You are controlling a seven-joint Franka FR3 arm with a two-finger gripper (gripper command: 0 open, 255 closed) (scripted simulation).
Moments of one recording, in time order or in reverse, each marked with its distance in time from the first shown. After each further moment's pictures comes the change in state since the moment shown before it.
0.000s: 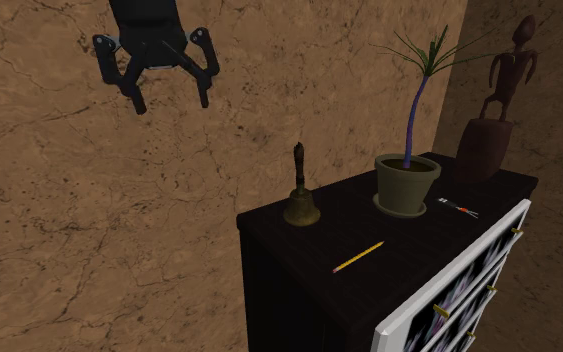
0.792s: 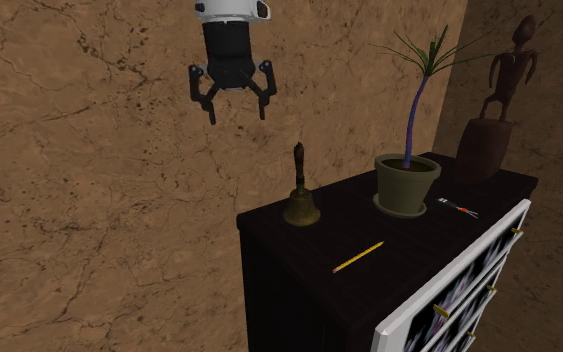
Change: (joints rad) arm -0.025 0.355 -0.131 0.196 -0.036 0.096 -0.176
